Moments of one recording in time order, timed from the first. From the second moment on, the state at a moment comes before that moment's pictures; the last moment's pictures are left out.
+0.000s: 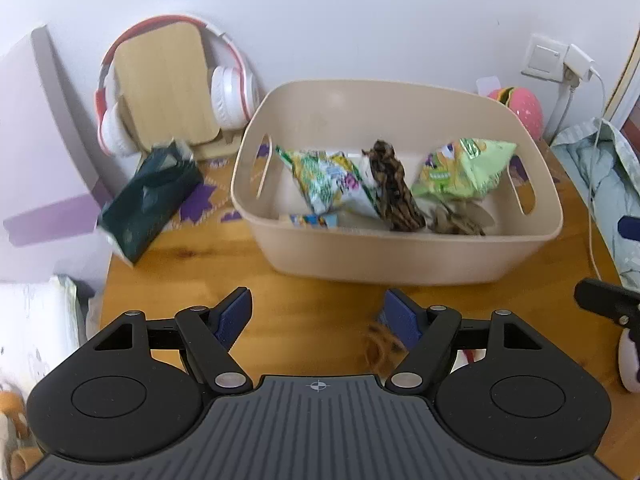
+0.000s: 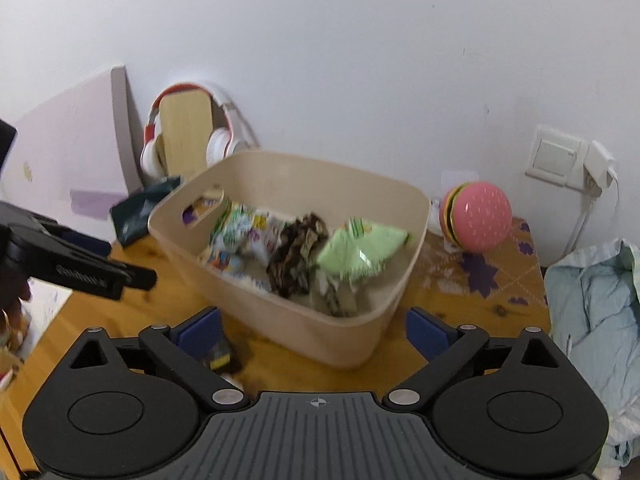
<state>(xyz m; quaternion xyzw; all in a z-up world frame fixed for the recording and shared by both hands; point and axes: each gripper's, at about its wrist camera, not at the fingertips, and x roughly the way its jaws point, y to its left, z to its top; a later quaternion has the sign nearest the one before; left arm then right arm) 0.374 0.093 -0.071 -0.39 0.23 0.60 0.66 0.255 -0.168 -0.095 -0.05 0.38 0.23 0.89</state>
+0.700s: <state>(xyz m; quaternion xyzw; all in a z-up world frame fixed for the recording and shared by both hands) 0.419 -0.001 -0.126 -0.46 0.22 0.58 0.63 0.177 -0.163 -0.150 -0.20 0.40 0.31 0.84</state>
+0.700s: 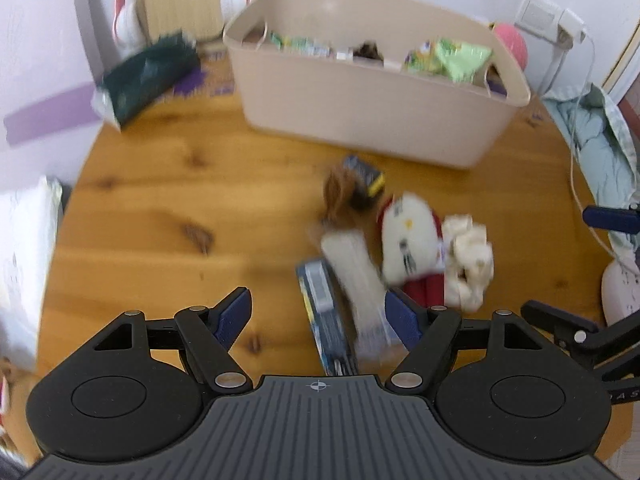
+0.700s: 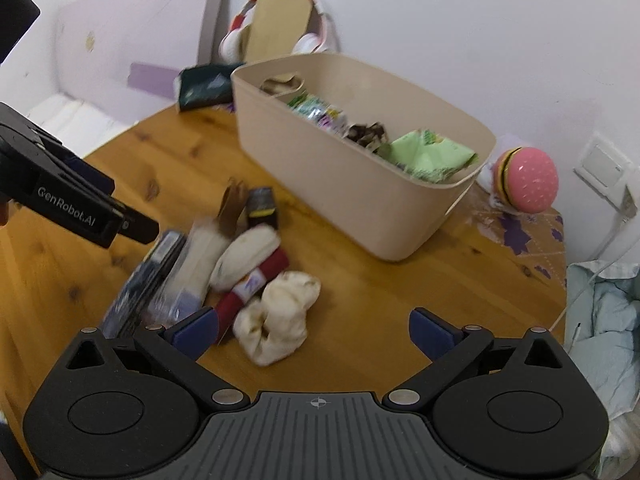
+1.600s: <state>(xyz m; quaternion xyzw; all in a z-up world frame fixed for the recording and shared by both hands) 0.443 -0.008 -0.178 -0.53 0.24 0.55 0.60 0.167 -0.148 -0.202 -0.29 0.40 0.33 0.81</state>
